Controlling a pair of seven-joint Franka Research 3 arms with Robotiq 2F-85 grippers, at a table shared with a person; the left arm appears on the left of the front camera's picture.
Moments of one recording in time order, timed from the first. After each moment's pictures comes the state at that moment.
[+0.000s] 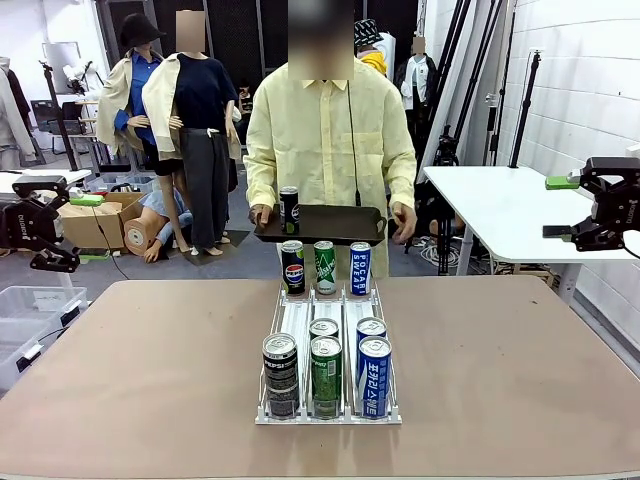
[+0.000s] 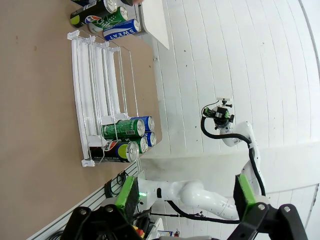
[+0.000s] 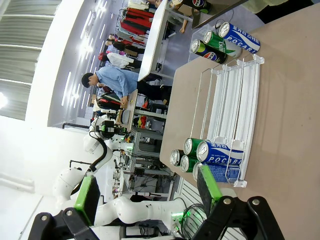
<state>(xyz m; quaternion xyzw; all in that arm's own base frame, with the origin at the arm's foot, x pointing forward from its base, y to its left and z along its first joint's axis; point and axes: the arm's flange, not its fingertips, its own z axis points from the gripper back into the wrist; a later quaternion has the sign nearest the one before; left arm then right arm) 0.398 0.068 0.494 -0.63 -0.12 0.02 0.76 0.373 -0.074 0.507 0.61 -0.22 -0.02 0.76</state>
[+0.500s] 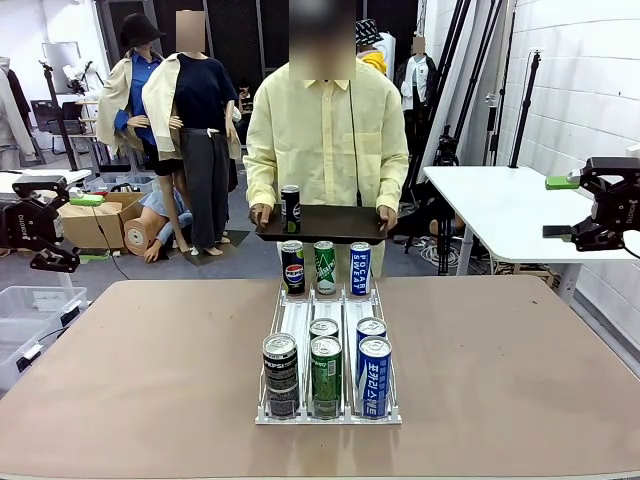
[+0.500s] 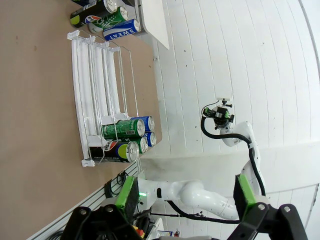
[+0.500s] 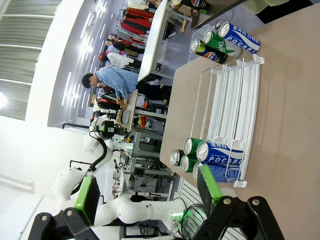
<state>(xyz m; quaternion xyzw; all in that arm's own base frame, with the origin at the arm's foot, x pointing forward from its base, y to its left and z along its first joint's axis) 0.398 0.068 0.494 -0.63 -0.12 0.02 0.76 0.373 -0.074 0.507 0.61 -0.22 -0.02 0.76</state>
